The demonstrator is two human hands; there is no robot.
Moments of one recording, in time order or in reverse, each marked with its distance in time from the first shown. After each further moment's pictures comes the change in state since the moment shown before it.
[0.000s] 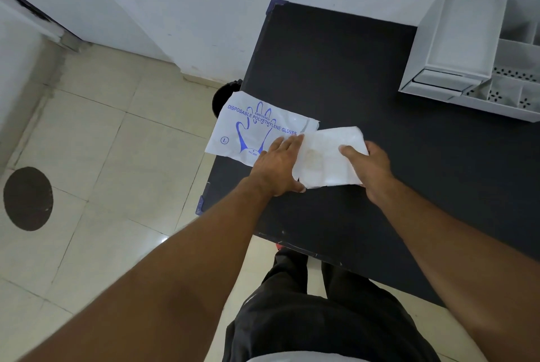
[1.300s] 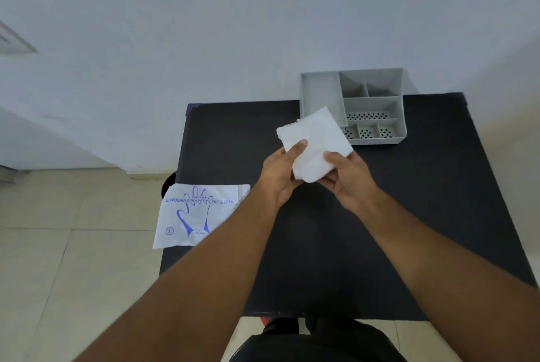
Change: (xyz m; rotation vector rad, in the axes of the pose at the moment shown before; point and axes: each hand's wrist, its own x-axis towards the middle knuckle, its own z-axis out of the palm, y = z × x) left_hand 0.043 0.185 -0.080 -1.700 -0.093 -0.114; right_hand -0.036 -0.064 -0.122 0.756 -0.063 -0.154
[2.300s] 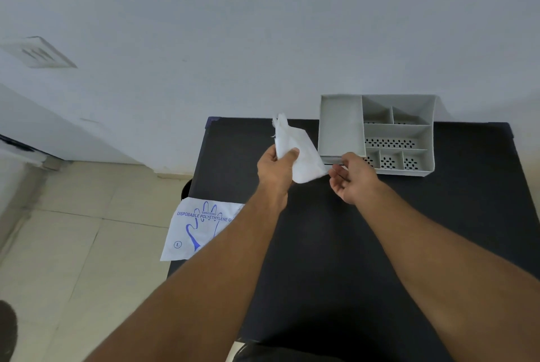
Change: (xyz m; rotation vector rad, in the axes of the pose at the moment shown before) left_hand 0.034 0.041 0.017 0.165 0.380 0.268; right_hand 0.084 -0.042 0.020 0.011 0.216 0.342
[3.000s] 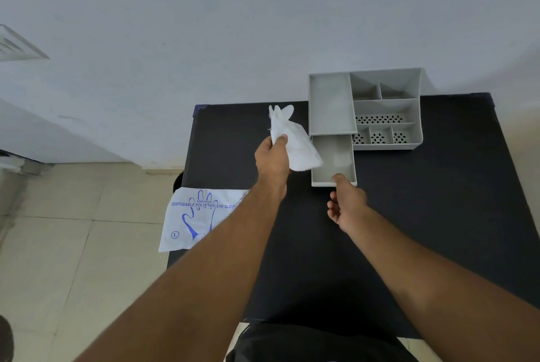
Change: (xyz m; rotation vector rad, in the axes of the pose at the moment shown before) left_hand -0.011 -0.011 -0.001 0.005 0.015 -0.059; right_hand -0.014 0.084 -0.033 -0.183 0.239 0.025
